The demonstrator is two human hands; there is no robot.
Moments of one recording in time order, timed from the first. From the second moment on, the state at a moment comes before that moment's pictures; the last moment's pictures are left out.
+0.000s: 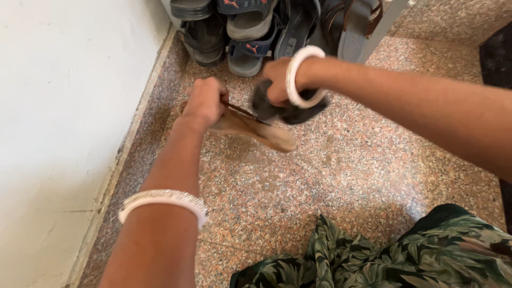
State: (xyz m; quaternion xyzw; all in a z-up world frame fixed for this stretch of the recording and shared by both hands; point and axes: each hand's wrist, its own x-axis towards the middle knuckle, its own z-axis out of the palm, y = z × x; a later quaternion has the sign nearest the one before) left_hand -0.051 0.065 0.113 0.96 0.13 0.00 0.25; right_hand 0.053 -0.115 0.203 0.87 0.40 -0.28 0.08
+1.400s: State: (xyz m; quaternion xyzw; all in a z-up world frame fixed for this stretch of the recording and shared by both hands) left_hand -0.023 0.100 0.061 0.60 0.44 -0.06 0.66; right_hand -0.009 -0.070 0.102 0.88 0.25 -0.16 -0.38
